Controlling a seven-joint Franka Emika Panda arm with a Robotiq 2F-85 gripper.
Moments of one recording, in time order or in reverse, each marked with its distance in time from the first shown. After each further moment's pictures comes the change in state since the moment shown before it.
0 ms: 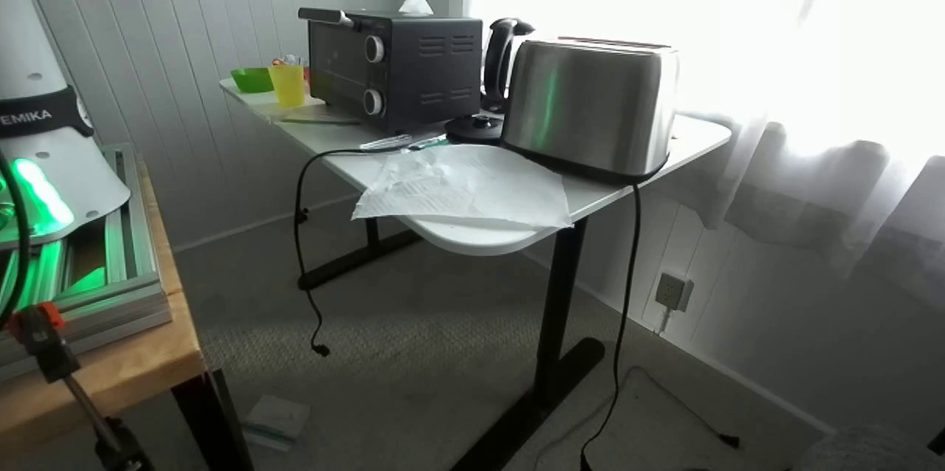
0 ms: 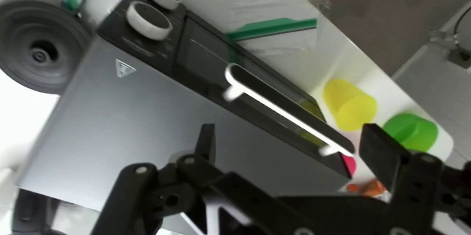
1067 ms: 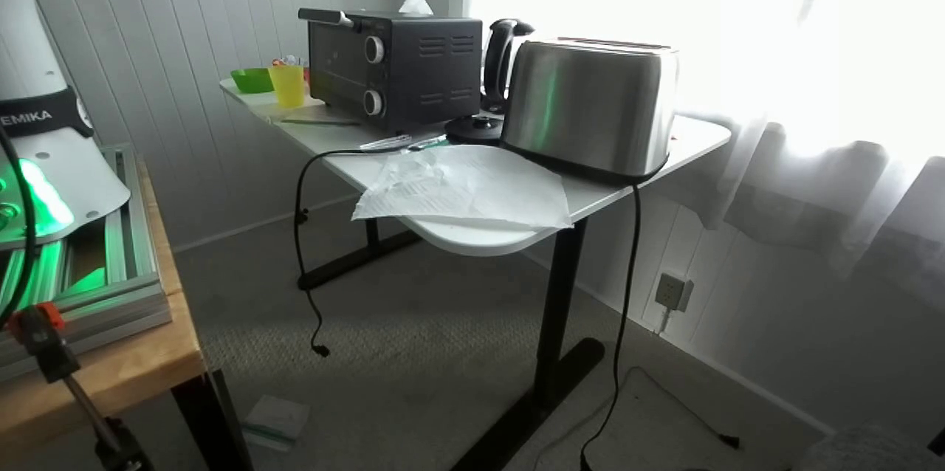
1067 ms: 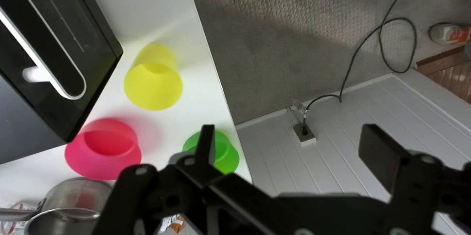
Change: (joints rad) arm 0.312 -0.001 0.205 -0.060 0.220 0.004 -0.270
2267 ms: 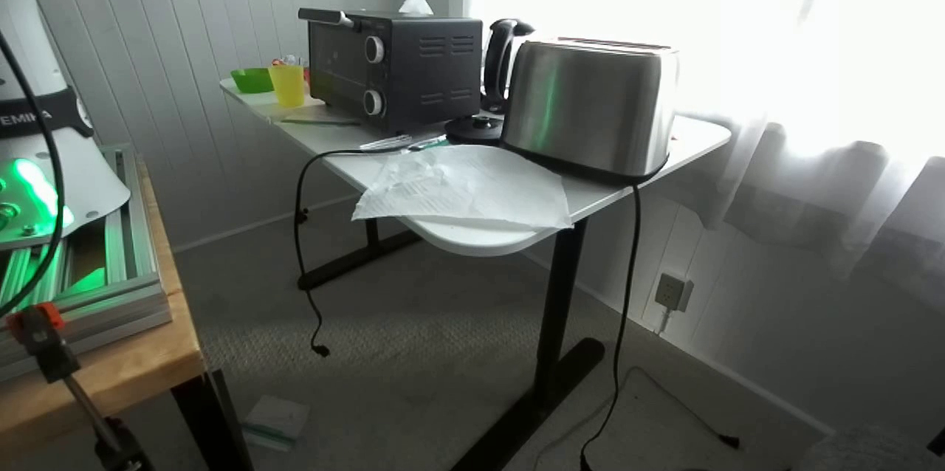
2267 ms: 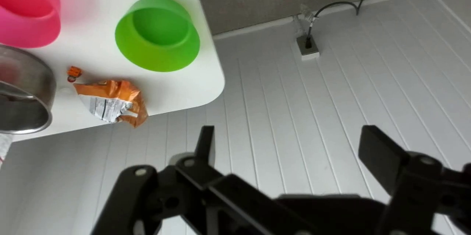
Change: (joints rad) arm 0.208 0.177 0.201 -0.007 0.349 0.560 -0.028
